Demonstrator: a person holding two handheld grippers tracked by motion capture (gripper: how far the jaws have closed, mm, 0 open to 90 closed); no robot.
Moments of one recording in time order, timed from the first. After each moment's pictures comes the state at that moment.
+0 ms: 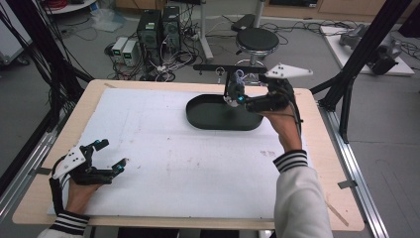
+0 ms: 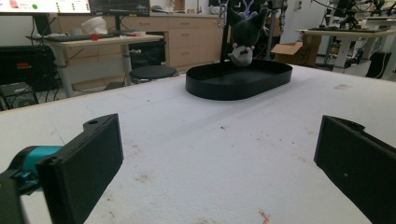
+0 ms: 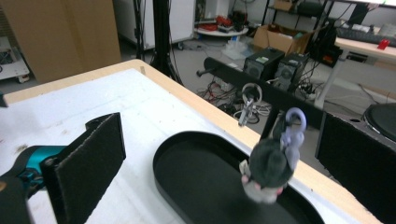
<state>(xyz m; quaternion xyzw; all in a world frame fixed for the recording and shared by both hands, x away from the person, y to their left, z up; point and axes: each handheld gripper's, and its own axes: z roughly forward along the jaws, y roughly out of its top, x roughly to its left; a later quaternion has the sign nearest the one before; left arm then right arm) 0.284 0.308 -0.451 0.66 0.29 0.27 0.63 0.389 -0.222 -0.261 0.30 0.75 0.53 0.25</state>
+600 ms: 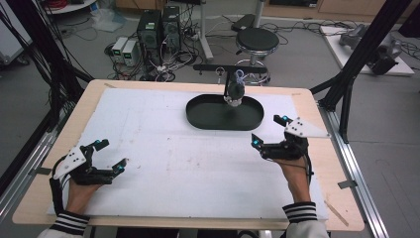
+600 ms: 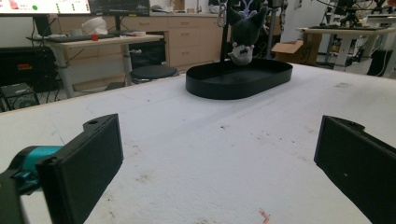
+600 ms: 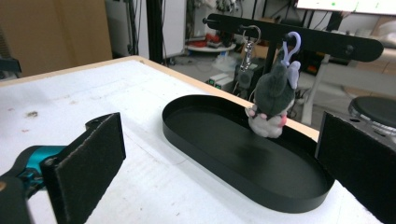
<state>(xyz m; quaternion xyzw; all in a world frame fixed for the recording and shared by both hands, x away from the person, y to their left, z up) 0.283 0.307 -0.451 0.67 0.29 0.28 0.63 0.311 -0.263 -0.353 0.31 0.71 0.56 0.29</state>
